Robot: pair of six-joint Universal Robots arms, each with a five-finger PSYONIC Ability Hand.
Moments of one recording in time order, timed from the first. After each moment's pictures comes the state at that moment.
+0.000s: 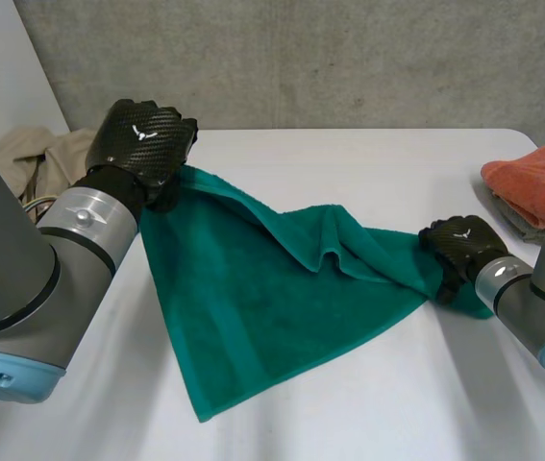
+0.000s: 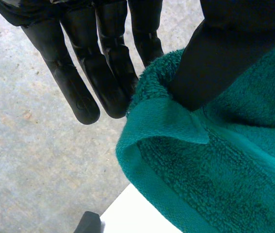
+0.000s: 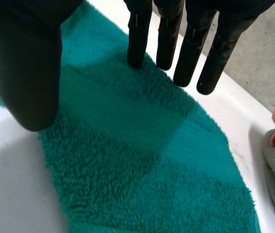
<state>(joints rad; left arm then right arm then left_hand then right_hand) 4.18 -1.73 -1.54 3.32 -1.62 3.59 1.76 -1.02 1.57 -0.15 1.38 2.64 1.13 1.19 1.19 1.20 0.98 0.42 0.47 0.49 0.49 0.29</state>
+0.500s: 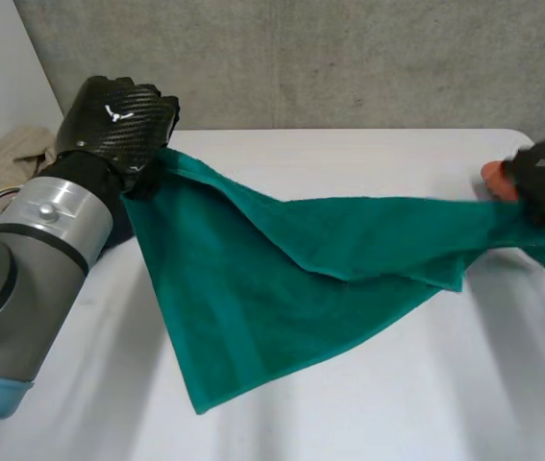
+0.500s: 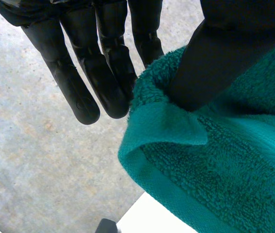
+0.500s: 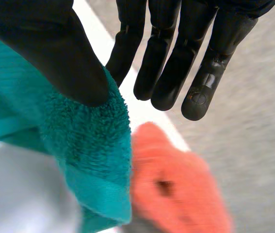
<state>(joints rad) 4.19 -1.62 -1.59 3.32 -1.62 3.59 1.61 -1.29 1.48 0.00 1.37 2.40 1.13 1.19 1.19 1.20 0.98 0.98 1.17 1.18 1.19 0.99</state>
